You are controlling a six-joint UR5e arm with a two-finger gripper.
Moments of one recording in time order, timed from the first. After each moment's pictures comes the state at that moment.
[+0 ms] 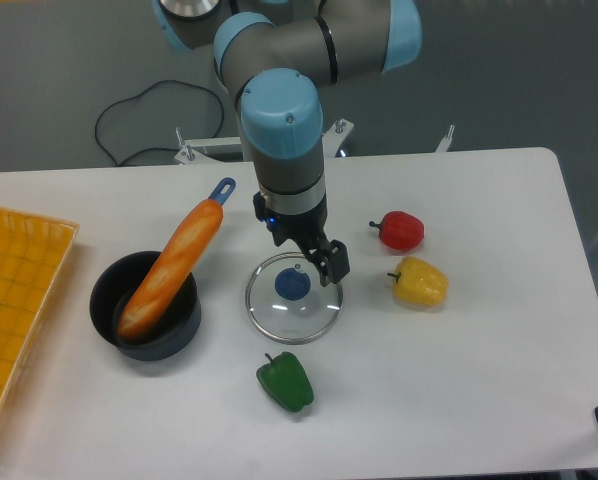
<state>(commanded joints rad) 2.39 -1.81 -1.58 -1.24 1.56 1.10</state>
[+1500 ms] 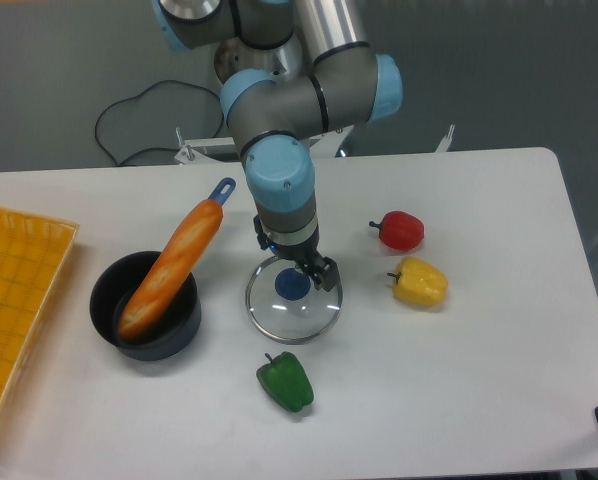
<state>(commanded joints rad) 2.37 -1.88 -1.77 -1.12 1.64 0.97</state>
